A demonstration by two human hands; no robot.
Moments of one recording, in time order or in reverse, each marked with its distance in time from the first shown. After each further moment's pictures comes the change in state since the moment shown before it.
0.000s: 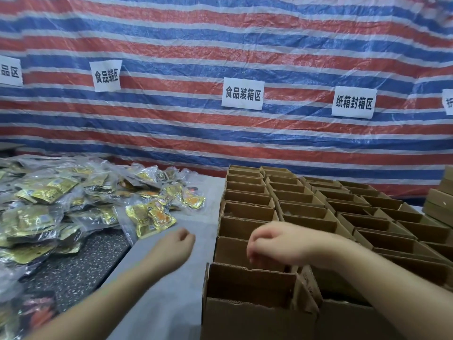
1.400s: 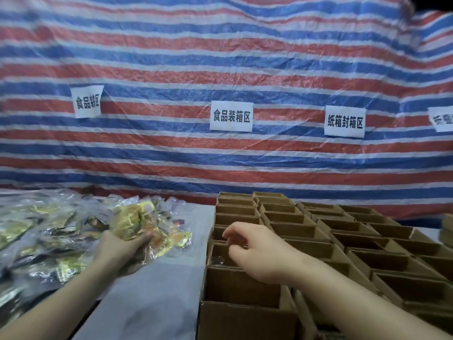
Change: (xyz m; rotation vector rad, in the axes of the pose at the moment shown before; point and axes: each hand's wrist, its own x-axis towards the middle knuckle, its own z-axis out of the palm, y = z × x) left_hand 0.165 -0.041 -0.047 -0.546 0.416 -0.205; right_hand 0.092 0.008 -0.034 -0.047 0.439 -0.180
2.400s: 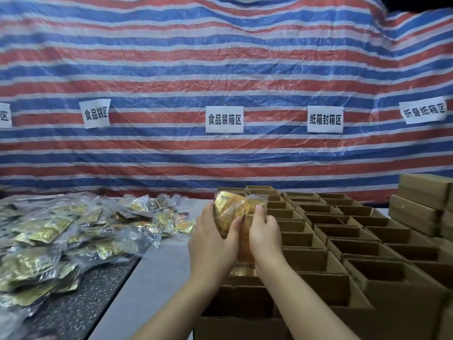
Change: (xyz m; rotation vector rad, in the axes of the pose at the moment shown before) left_hand -0.281 0.095 0.034 0.190 -0.055 0.691; right_hand -0.095 -0.066 0.001 0.871 0.642 0.535
